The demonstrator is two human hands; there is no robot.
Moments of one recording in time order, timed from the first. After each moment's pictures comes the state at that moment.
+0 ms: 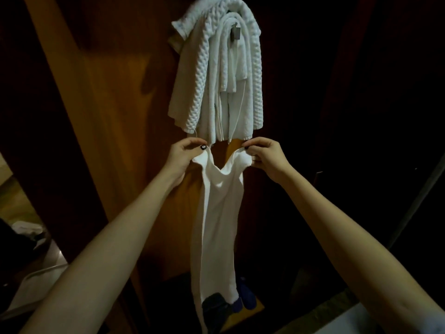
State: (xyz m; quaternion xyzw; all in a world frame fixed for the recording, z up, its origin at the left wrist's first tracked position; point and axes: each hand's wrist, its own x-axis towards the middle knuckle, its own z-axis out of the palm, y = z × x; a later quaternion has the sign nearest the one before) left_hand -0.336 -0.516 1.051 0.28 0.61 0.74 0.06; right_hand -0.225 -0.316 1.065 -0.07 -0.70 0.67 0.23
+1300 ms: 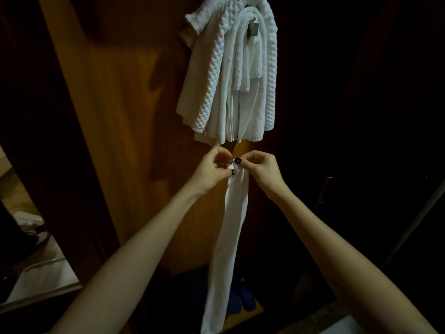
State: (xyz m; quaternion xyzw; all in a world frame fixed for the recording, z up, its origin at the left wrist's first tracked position) left_hand -0.311 -0.499 1.032 0.39 0.63 0.66 0.07; right_hand -0.237 -0.355 1.039 0.00 -0.77 0.57 0.30
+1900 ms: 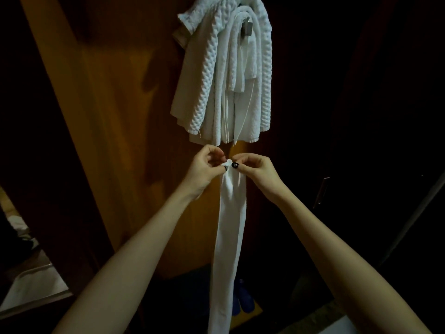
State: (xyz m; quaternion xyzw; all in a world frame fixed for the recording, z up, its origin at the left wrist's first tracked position) left_hand -0.318 -0.494 1.032 0.36 0.61 0.70 0.05; right_hand -0.236 -0.344 1.039 0.02 -0.77 0.59 0.23
